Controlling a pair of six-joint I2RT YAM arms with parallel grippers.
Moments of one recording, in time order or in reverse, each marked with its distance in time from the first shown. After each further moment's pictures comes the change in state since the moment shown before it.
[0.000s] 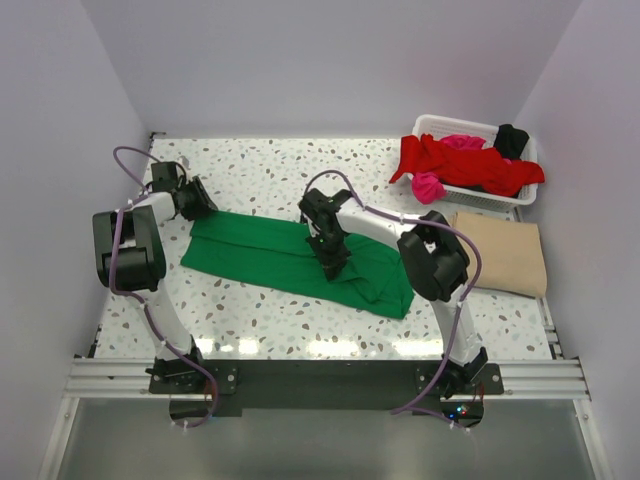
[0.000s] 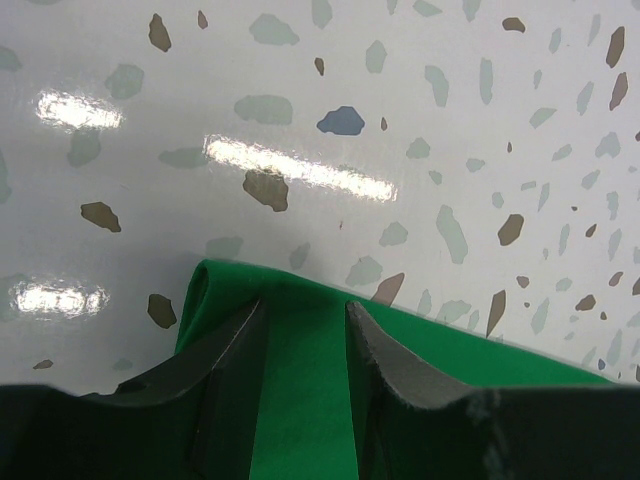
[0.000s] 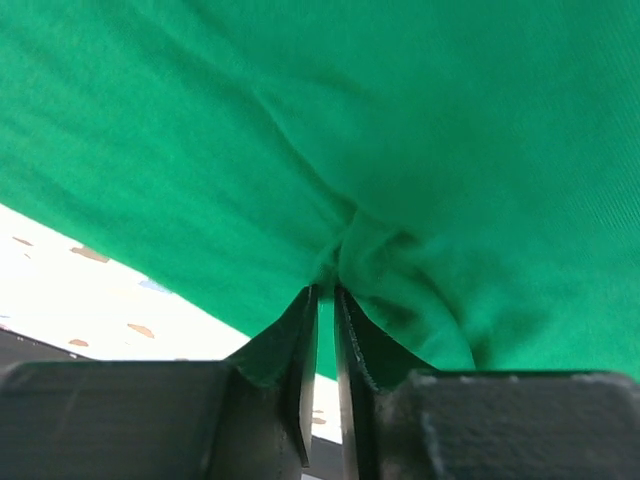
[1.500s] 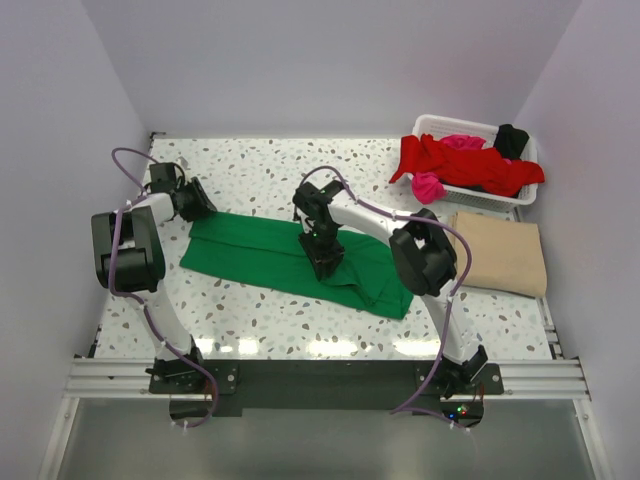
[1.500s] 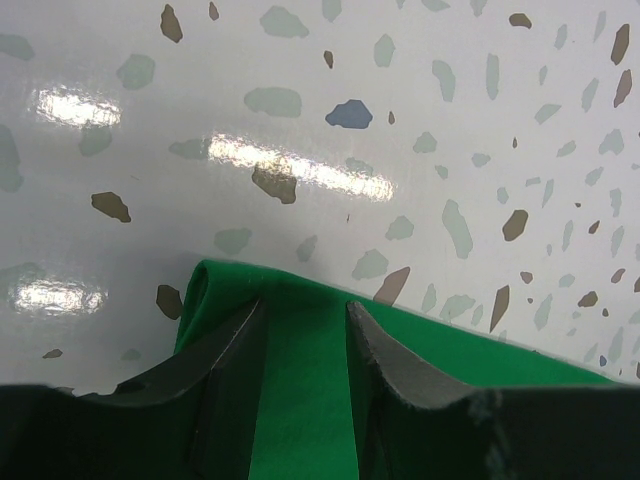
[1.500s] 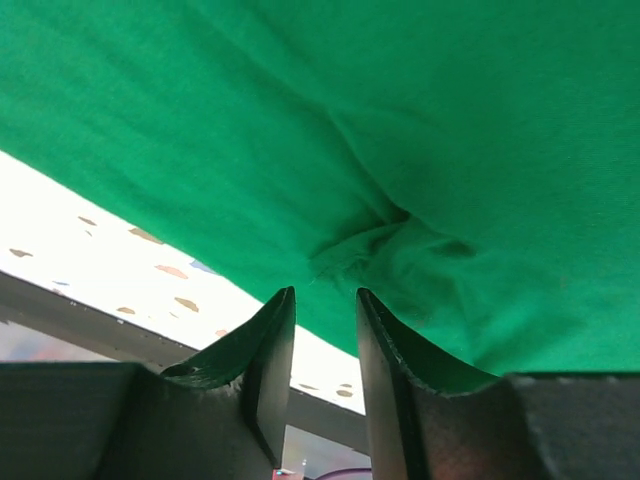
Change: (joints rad) left arm 0.008 -0.009 -0.011 -0.002 0.006 0.000; right arm 0.000 0.112 0.198 -0.156 -0.090 -0.004
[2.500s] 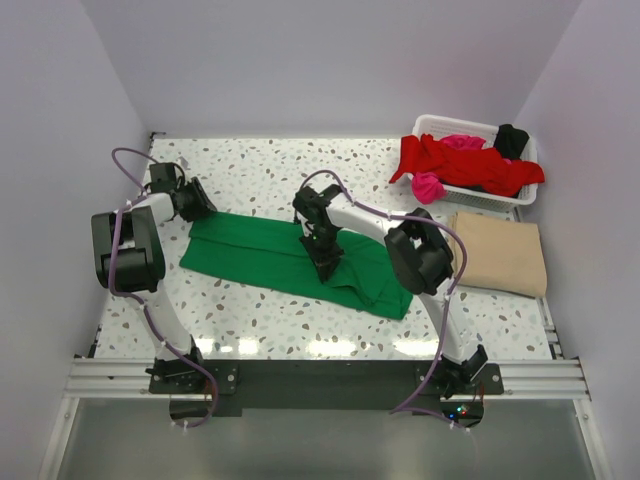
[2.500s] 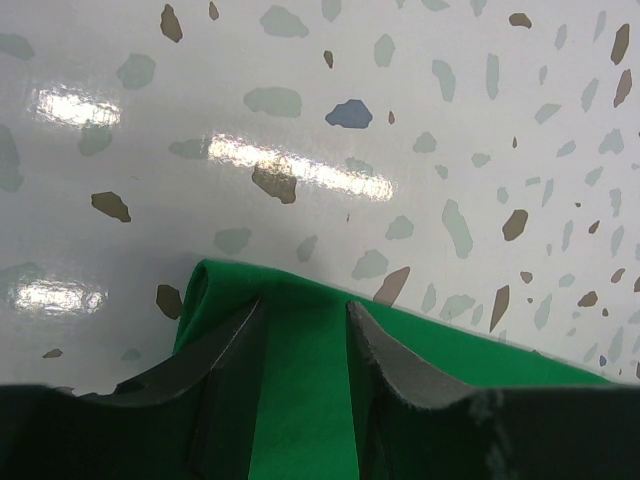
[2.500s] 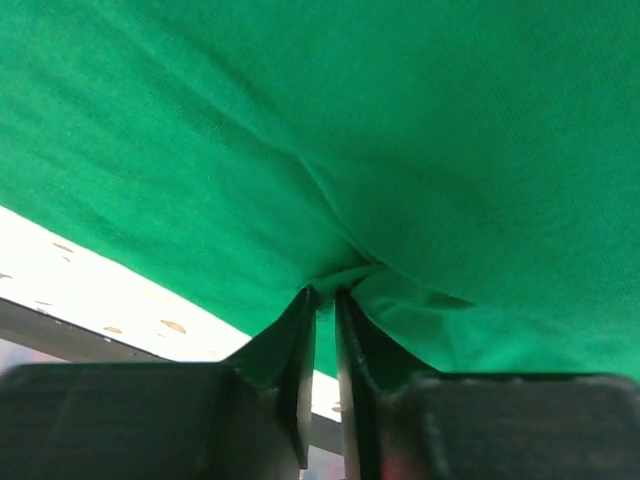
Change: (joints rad) left arm 0.000 0.000 0.000 0.000 0.000 0.000; right arm 0.000 0.031 -0.018 0.034 0.009 -0.001
